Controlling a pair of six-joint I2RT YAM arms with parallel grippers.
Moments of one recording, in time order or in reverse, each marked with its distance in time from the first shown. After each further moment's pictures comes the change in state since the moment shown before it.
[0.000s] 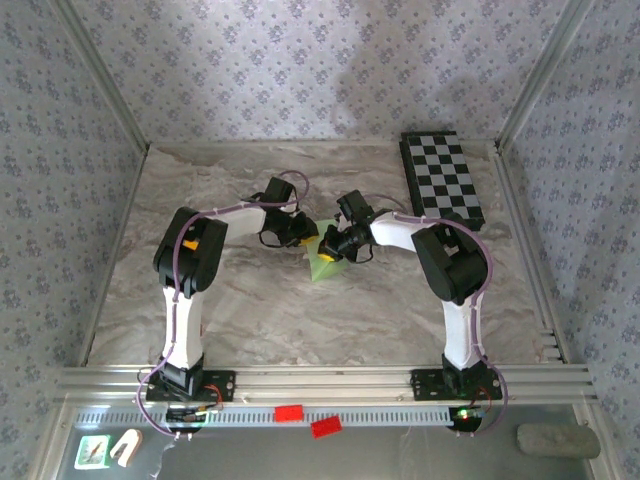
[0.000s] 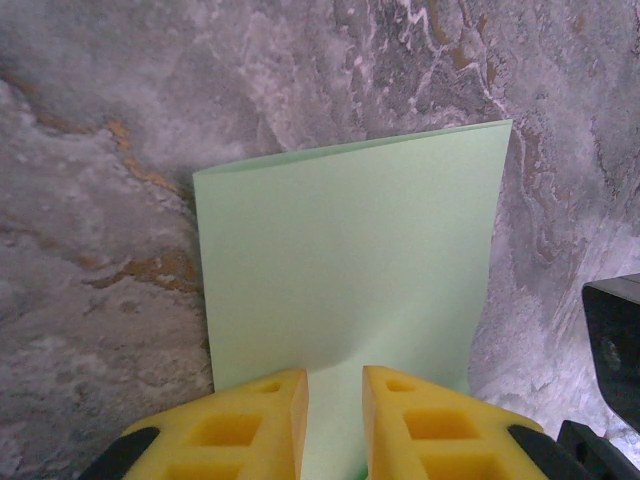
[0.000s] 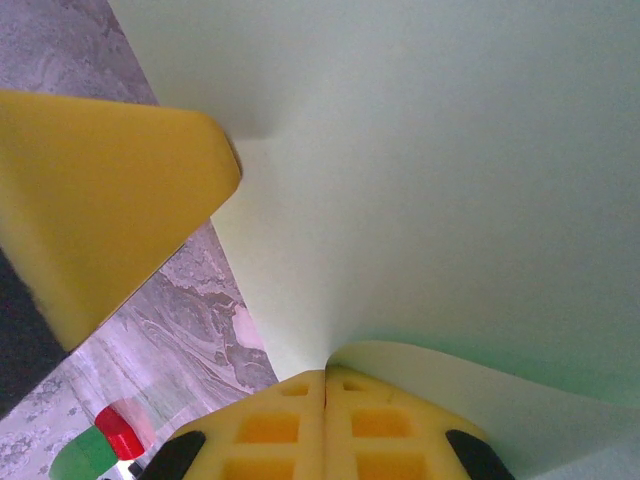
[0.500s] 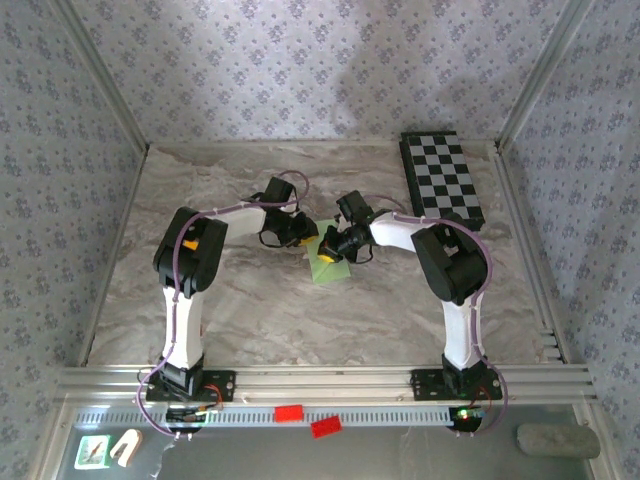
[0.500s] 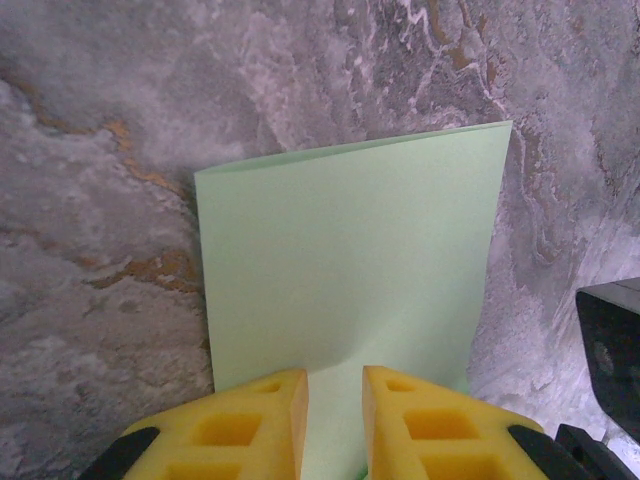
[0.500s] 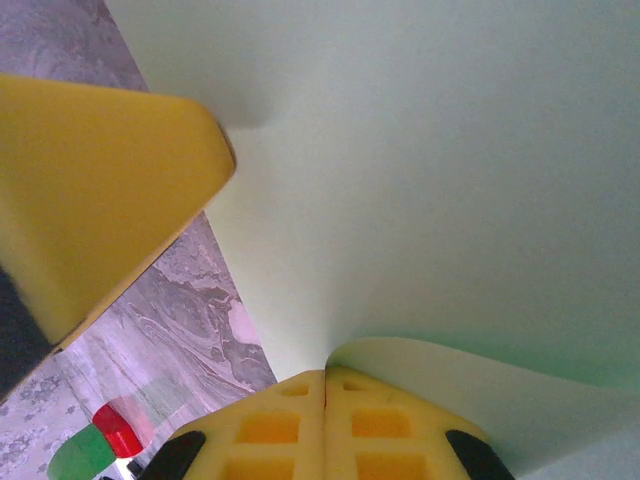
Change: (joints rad) left arm 0.000 0.000 0.000 0.000 0.000 0.000; right arm 0.002 -0.001 0.000 -0.006 0.000 0.001
